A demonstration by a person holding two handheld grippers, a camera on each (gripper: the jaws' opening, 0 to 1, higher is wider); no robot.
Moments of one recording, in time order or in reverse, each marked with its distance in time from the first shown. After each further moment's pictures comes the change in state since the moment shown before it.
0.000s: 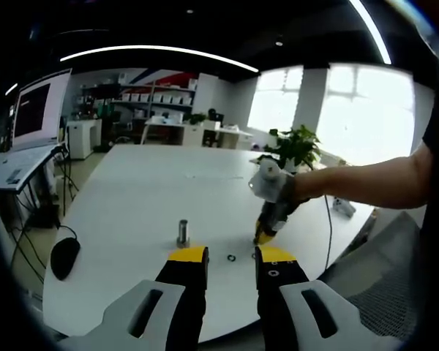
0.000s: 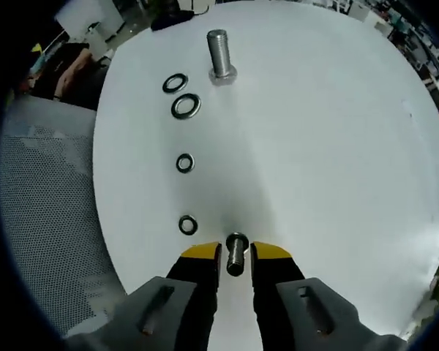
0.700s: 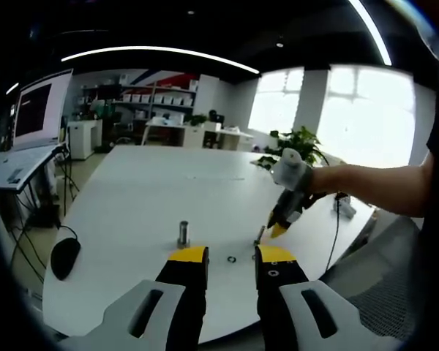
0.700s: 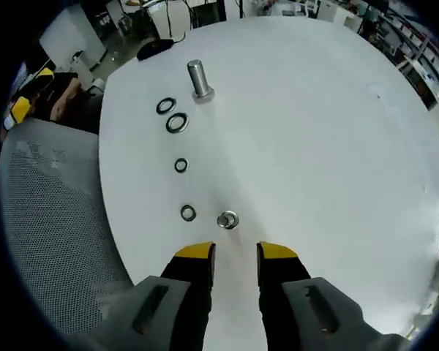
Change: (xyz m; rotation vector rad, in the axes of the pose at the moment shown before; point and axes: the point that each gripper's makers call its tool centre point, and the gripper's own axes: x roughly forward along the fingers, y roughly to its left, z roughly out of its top) left arm -0.001 0.000 0.002 -0.004 -0.010 0.004; right arm -0.036 0.003 -0.018 0.120 -0.096 -0.028
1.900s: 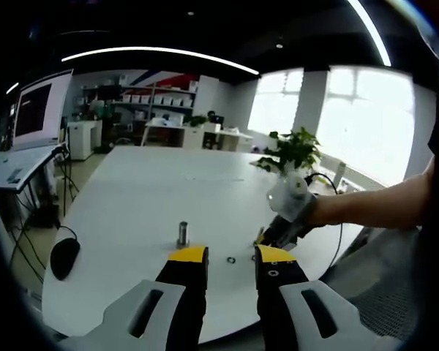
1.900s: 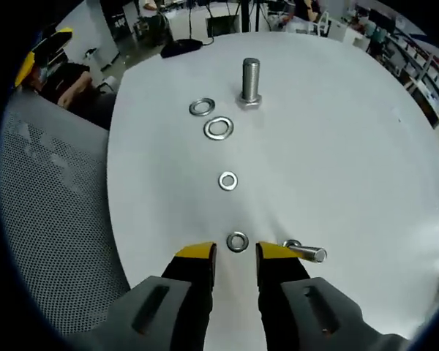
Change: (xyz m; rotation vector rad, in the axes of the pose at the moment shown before) left arm -0.001 -0.002 0.002 -0.001 -0.004 -0.003; right arm 0.044 0.052 0.019 -0.081 -0.110 -0.015
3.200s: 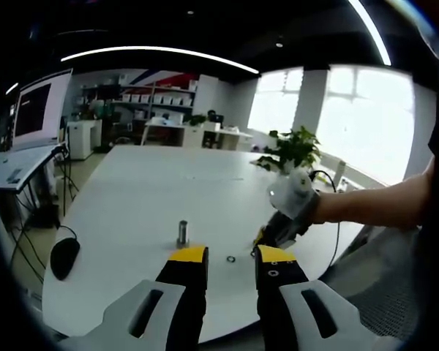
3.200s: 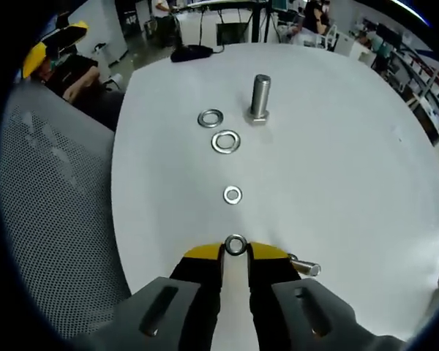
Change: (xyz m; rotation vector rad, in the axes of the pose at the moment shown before) left arm 0.001 0.003 -0.003 0.002 0.007 0.001; right arm -0.012 0.002 0.017 -0.070 -0.052 -0.007
